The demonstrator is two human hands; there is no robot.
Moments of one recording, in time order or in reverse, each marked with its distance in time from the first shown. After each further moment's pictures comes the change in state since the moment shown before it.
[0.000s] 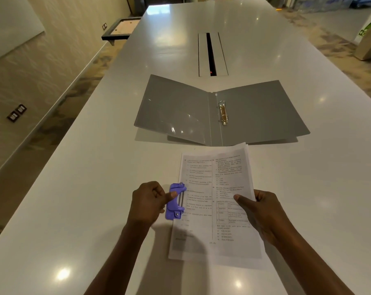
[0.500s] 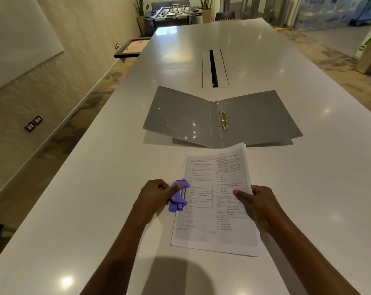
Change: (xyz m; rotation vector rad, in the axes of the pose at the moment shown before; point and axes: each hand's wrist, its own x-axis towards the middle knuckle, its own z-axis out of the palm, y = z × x) left_hand -0.010 0.003 -0.006 -0.095 -0.103 -0.029; right_hand -0.011 -0.006 0.000 -0.019 0.013 -0.009
